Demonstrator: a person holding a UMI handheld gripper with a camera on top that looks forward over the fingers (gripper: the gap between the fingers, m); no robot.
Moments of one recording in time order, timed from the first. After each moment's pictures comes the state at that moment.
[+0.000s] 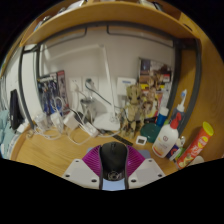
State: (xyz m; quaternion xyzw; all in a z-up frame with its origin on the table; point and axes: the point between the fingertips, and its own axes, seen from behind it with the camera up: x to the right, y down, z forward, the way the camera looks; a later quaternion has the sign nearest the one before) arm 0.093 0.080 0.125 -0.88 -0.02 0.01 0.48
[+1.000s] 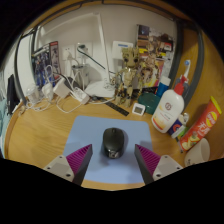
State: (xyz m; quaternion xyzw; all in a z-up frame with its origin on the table) arm 0.126 0.040 0.018 -0.93 -0.03 0.00 0.37
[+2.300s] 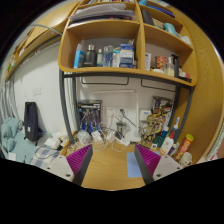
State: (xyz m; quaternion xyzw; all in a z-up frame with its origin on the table) arm -0.099 -0.105 0.342 -0.84 -0.02 0.02 0.54
